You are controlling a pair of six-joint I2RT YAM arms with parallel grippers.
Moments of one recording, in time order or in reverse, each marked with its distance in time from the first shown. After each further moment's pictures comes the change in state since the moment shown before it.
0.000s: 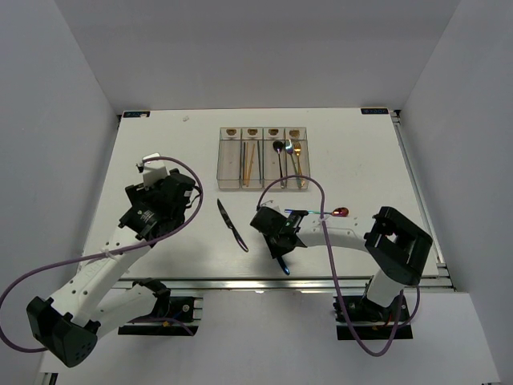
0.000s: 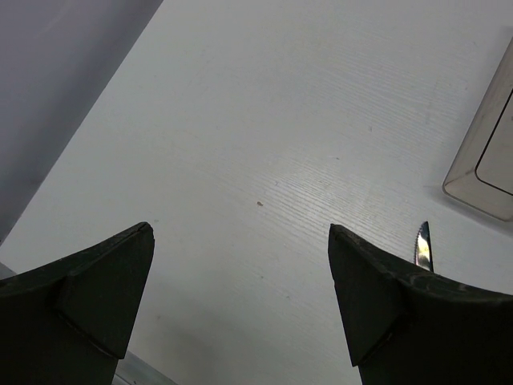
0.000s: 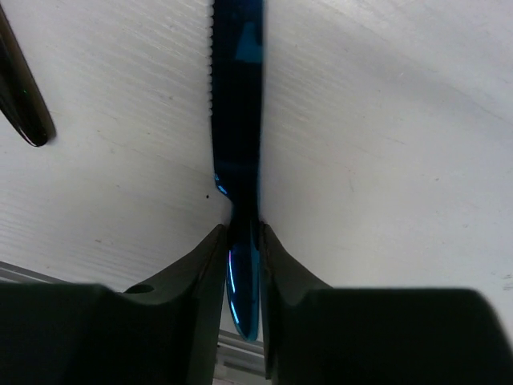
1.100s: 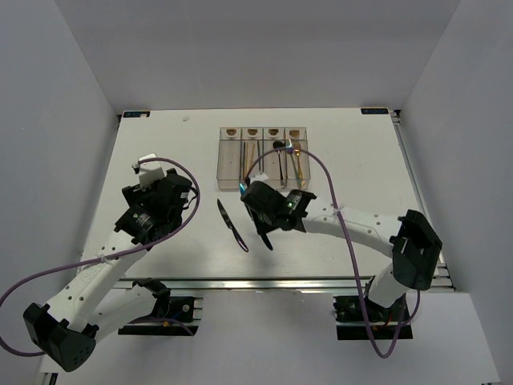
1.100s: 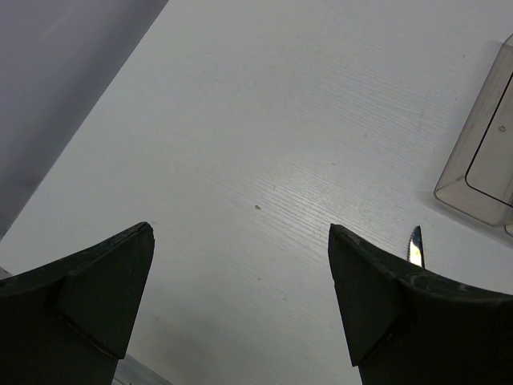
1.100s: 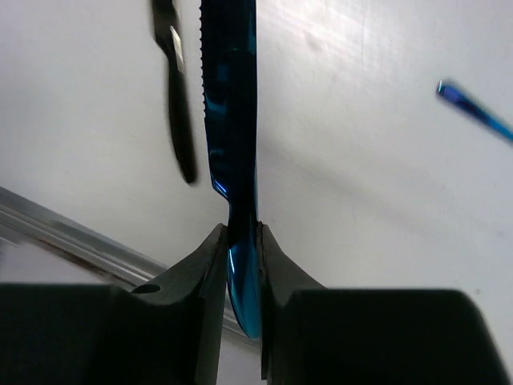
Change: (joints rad) left arm 0.002 -0.035 0.000 0.005 0.002 0.000; right arm 0.015 -0.082 0.236 -0.132 0.056 -0.031
